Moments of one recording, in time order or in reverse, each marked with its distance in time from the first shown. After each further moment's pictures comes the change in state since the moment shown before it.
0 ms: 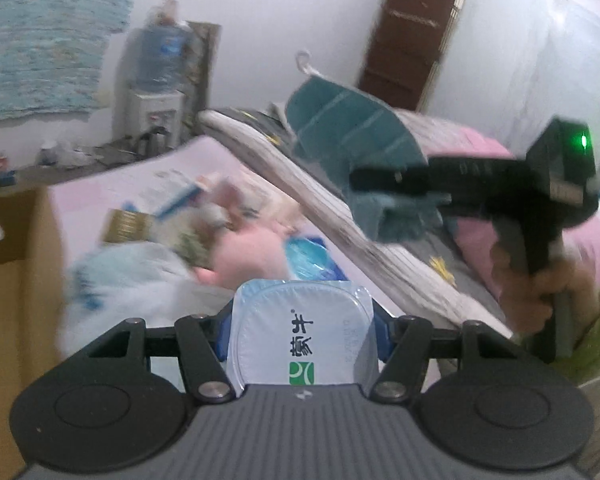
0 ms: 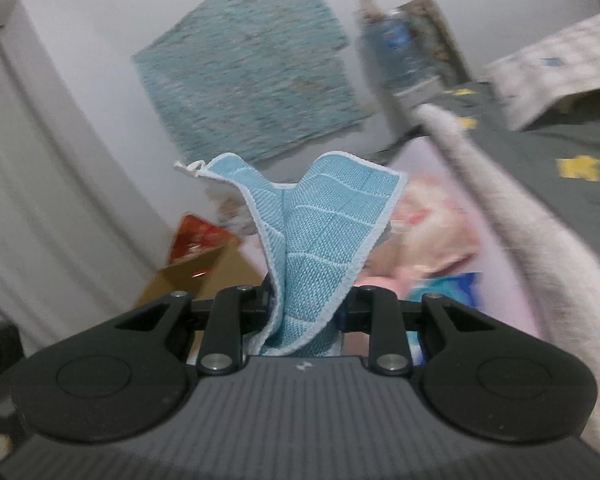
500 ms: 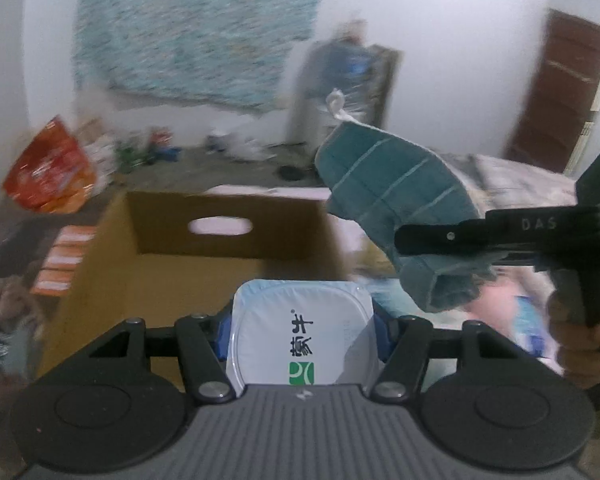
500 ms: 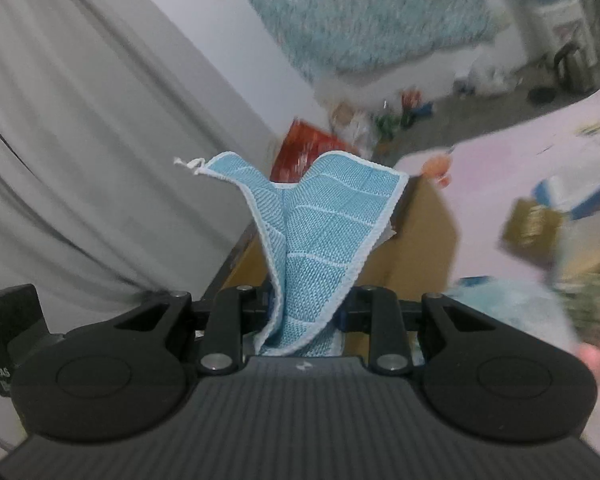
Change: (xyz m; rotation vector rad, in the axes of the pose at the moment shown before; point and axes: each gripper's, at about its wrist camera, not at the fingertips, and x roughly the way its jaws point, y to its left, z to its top) left arm -0.071 0.190 0.018 -0.234 -0.026 0.417; right arm 0.221 0.170 -0.009 -0.053 0.339 0.229
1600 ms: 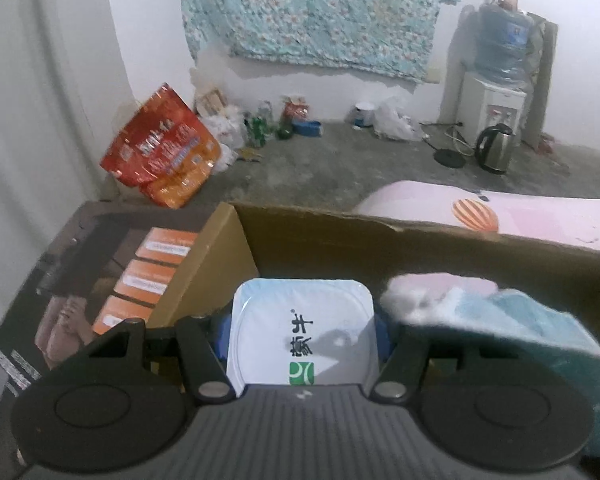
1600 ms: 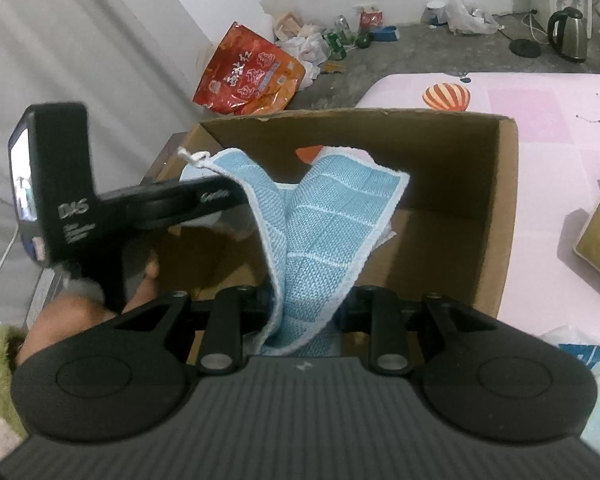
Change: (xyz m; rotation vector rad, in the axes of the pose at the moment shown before) left arm 0.195 0.110 0.067 -0.071 0.064 0.426; right arm 0.192 0.005 0.016 -0.077 0.235 -0.227
